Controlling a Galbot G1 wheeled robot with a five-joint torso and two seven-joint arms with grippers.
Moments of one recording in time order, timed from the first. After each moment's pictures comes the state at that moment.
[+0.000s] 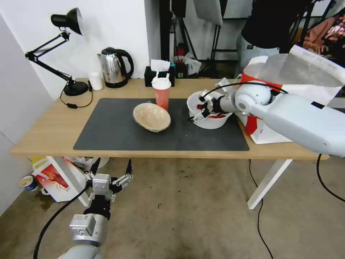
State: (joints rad) left arm 1.80 -1.50 -0.55 -2.30 0.00 0.00 0.00; right arm 0.17 0.79 -0.81 1.48 1.06 -0.72 -0.23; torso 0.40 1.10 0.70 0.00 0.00
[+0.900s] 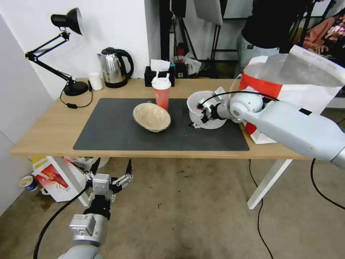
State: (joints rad) left arm 1.80 -1.50 -0.55 -2.30 0.00 0.00 0.00; right arm 0.13 0.83 -0.81 1.42 0.99 -0.72 -0.22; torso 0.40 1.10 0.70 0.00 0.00
